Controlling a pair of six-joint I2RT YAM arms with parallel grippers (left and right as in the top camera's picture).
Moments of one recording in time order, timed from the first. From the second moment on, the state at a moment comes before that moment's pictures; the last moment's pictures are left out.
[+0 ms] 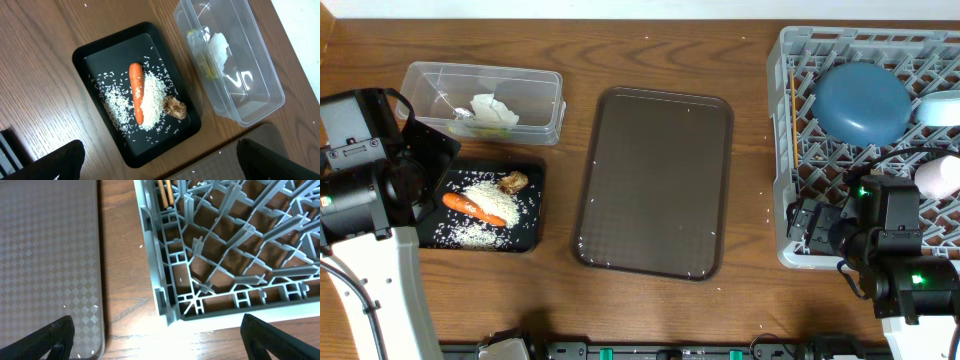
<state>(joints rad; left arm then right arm) 0.30 1.25 1.54 -1.32 -0.15 -0.77 0.04 0.87 0.89 -1.01 -0.02 0.33</state>
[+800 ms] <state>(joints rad) 0.30 1.25 1.54 -1.32 -0.15 -0.77 0.06 0.44 0.35 -0.25 -0.04 0.29</state>
